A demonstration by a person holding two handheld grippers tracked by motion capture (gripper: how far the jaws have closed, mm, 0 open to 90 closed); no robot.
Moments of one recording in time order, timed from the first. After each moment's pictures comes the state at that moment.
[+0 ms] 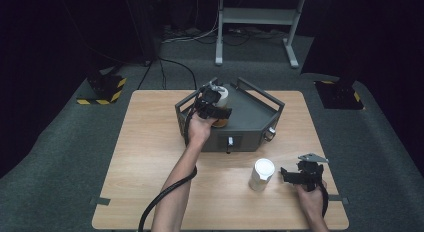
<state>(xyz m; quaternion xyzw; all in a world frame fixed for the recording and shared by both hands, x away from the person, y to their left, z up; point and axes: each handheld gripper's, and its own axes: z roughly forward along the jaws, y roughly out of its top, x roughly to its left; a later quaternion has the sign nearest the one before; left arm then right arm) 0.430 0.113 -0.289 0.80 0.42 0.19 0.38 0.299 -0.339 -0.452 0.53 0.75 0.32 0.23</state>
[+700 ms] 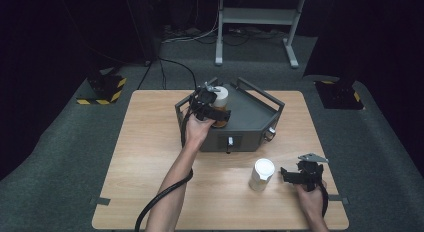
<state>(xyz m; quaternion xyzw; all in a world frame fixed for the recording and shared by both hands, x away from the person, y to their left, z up) 0.419 0.122 -0.291 0.79 0.43 0.20 0.38 0.299 -0.339 -0.452 0.53 0.75 0.32 0.24</state>
